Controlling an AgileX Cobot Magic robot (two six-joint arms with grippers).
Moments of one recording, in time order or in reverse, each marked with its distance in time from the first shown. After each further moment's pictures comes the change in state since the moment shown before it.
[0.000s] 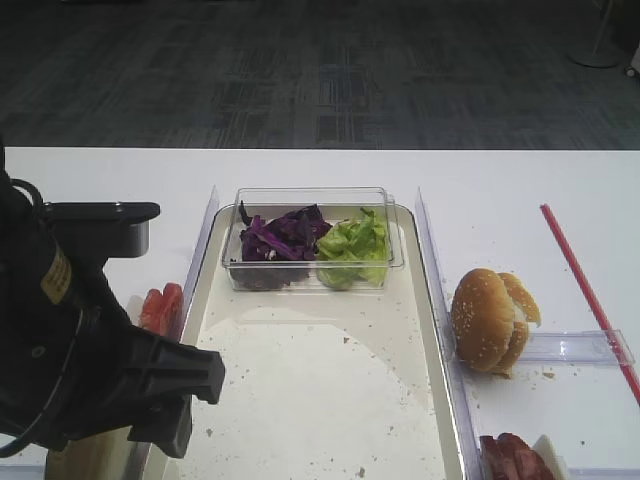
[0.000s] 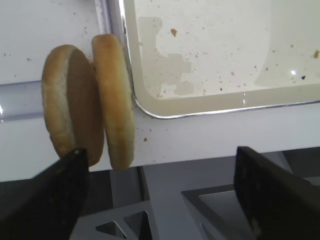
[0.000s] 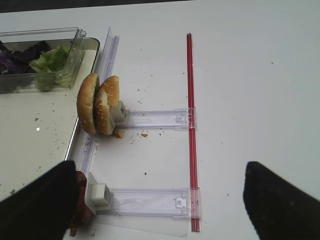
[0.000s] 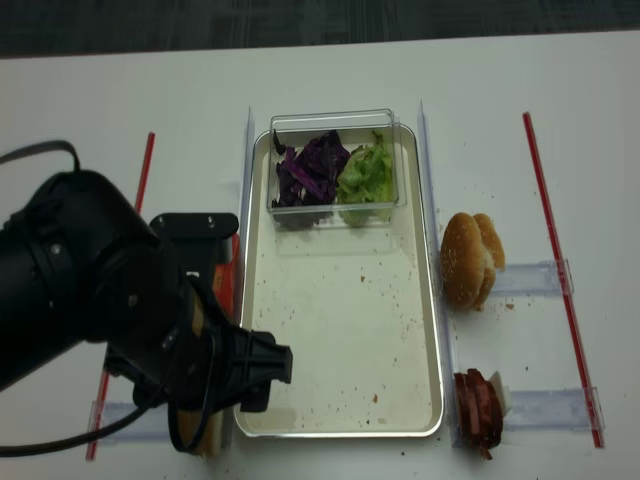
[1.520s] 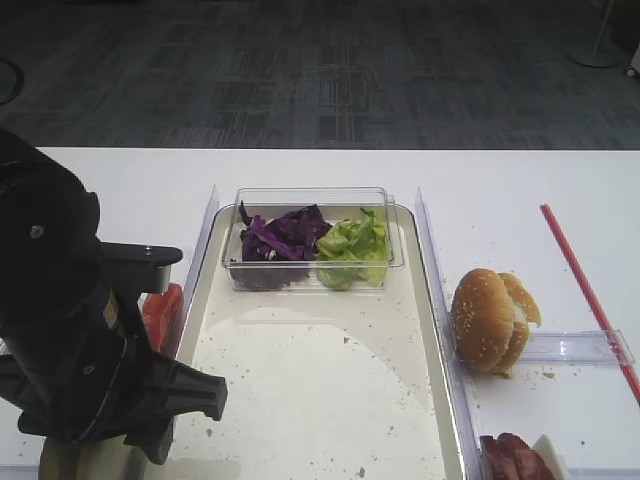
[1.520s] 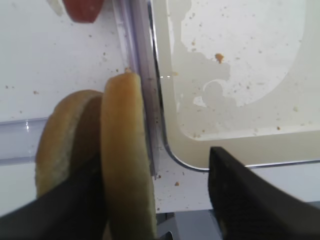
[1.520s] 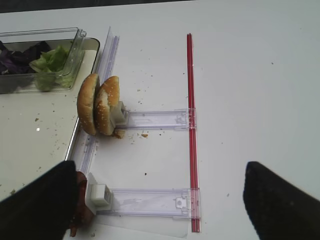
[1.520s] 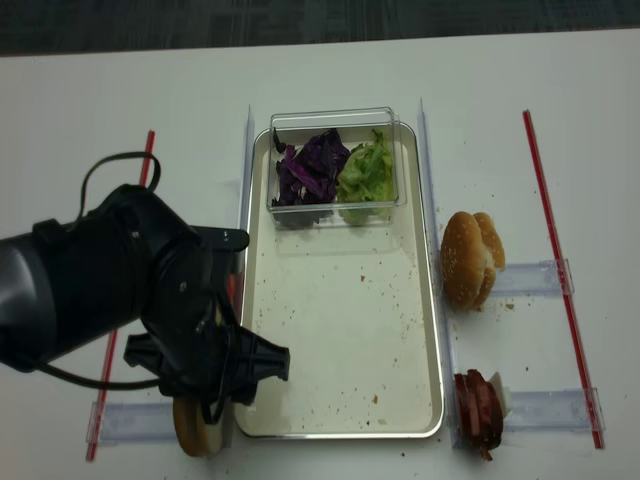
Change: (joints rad) left arm 0.085 0.189 0.055 0.022 -0.151 0.105; right arm 0.000 0.000 0.000 0.000 0.000 0.000
